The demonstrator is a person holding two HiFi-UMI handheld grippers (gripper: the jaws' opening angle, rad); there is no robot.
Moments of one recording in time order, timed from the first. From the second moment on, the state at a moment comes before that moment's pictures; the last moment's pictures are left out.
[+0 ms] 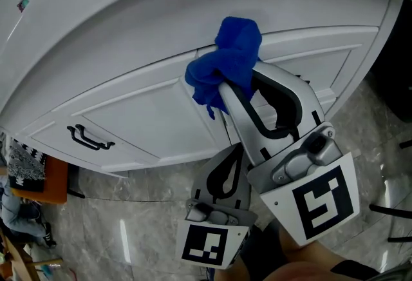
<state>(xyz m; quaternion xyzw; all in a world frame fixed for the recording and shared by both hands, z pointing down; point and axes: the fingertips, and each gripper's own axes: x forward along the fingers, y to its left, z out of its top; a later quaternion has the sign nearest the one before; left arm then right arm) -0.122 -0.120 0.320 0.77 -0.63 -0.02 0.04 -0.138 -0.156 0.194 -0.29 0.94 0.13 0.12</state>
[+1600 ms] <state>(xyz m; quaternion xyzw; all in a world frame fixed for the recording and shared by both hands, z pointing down) -0.114 -0.112 0.316 0.79 -0.61 -0.02 0.04 -0.094 -0.177 0.186 -0.32 0.93 0.16 0.12</state>
